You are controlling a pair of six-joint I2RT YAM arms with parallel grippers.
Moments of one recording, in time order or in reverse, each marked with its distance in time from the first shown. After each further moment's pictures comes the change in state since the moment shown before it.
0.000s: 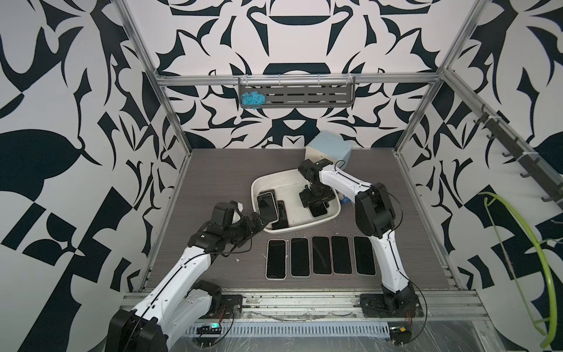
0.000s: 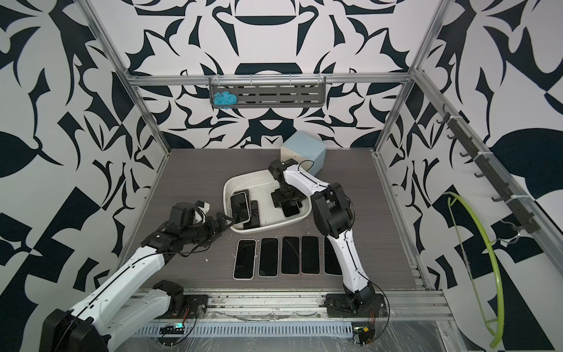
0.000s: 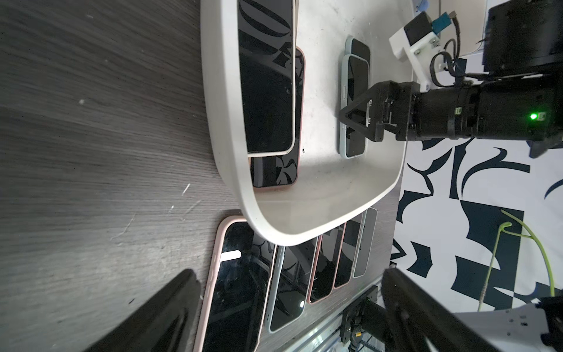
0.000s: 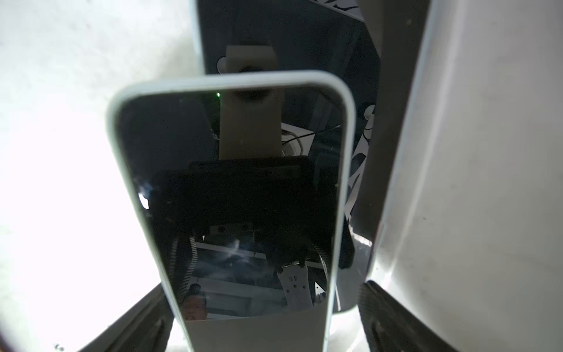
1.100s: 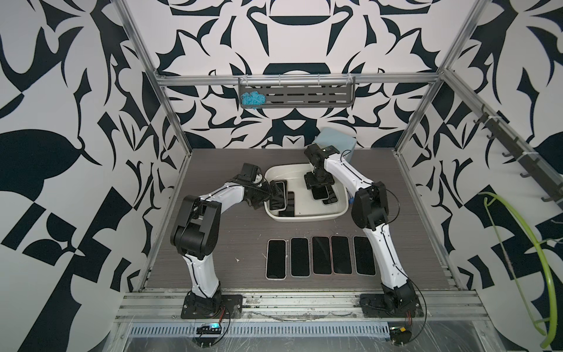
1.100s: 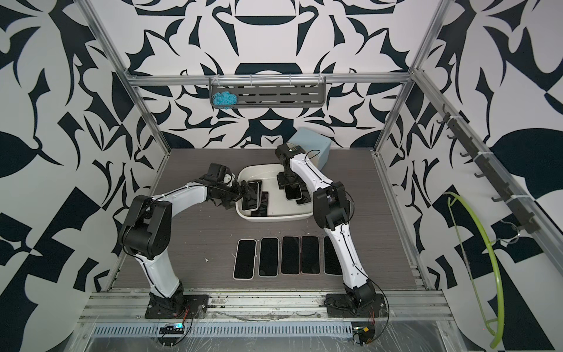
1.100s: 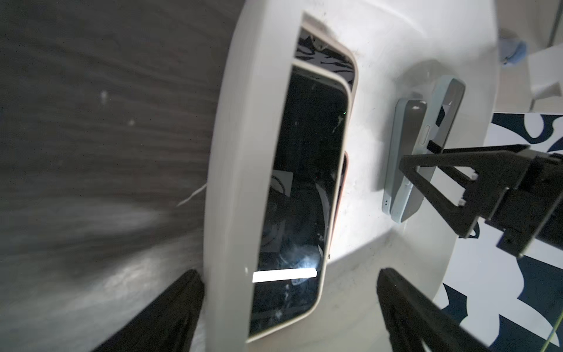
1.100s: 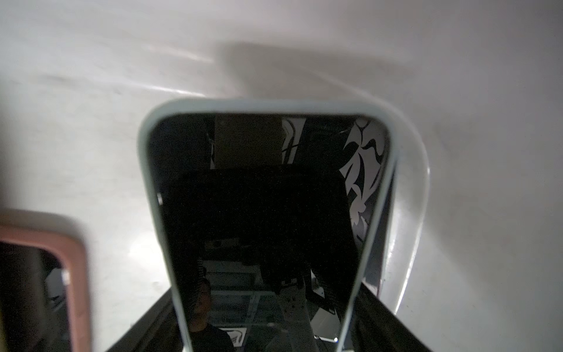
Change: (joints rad) left arm 0.028 0.922 0.700 0.045 0.052 0.193; right arm -0.084 0.165 0.431 -0.087 -0.015 -0.007
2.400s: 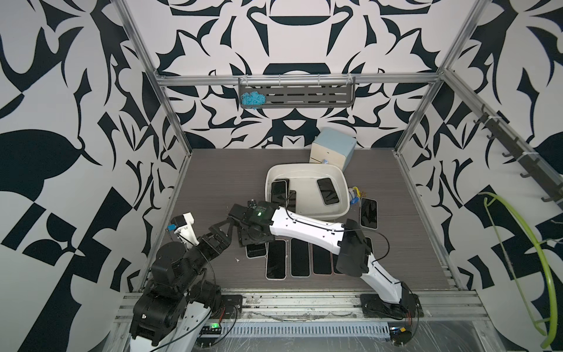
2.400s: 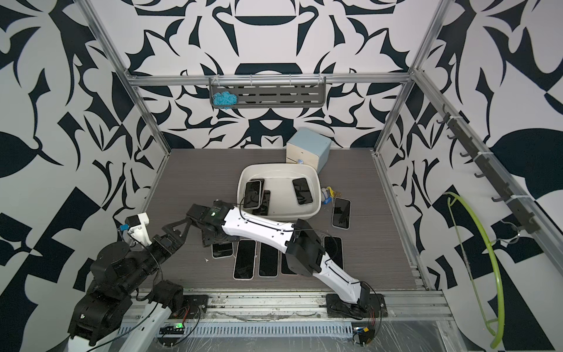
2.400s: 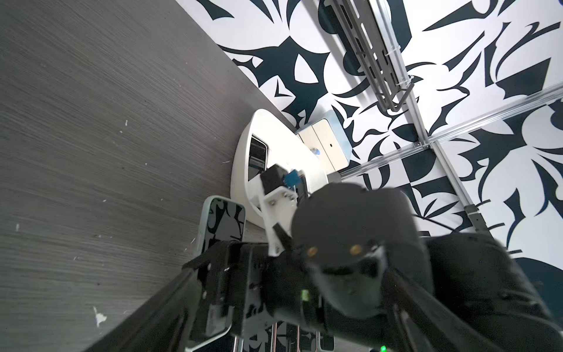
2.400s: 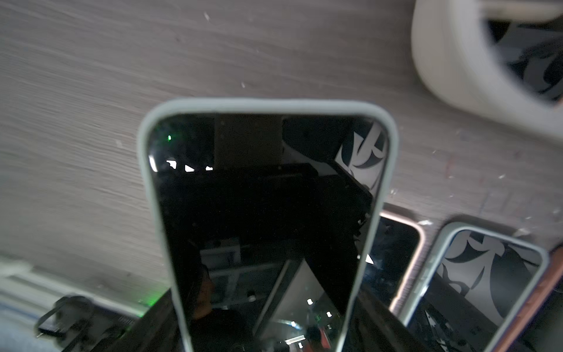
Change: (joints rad) left arm 0.026 -1.646 -0.476 -0.502 -0.377 -0.228; right arm 0.761 -0.156 -0.211 0.107 0.026 0.738
